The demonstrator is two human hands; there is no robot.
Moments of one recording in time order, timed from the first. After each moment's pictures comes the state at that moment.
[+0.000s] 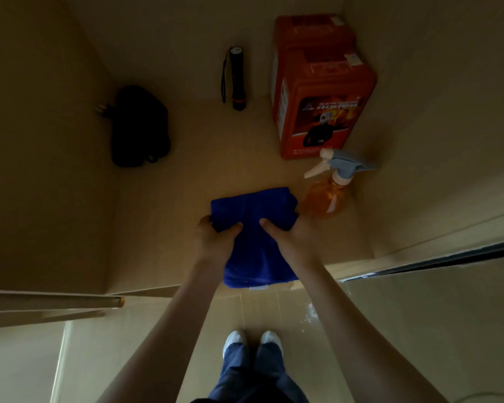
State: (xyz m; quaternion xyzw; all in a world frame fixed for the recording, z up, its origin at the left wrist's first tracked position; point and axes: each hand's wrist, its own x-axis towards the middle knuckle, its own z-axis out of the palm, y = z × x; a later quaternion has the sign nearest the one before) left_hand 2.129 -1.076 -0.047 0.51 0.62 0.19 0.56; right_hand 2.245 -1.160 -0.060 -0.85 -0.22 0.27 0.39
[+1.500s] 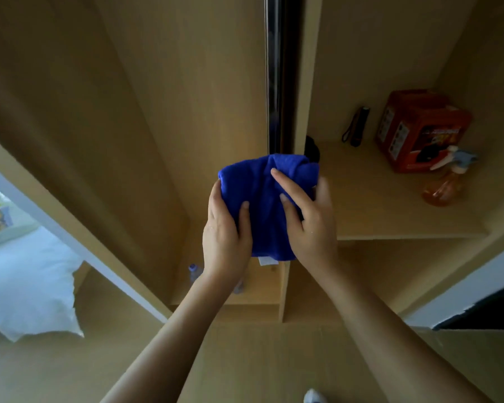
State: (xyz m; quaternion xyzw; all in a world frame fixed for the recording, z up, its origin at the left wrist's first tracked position) left_hand 1.730 -1.108 0.102 0.74 0.43 0.46 0.24; right_hand 1.865 -1.153 0.094 -0.61 -0.56 -0.11 0.55
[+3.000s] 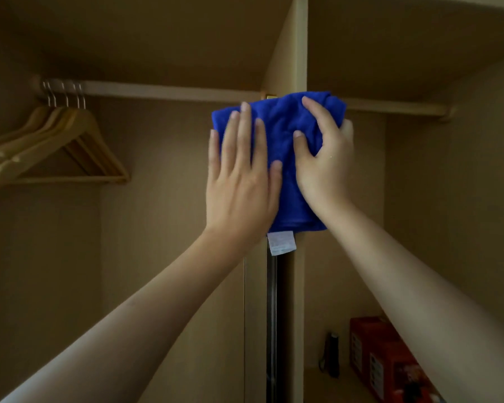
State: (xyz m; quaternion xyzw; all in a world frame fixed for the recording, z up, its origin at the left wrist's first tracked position) left_hand 1.814 -0.984 0.489 0.69 0.19 0.64 -0.27; right_hand 1.919 -1.049 0.524 -0.44 -0.47 -0.38 0.66
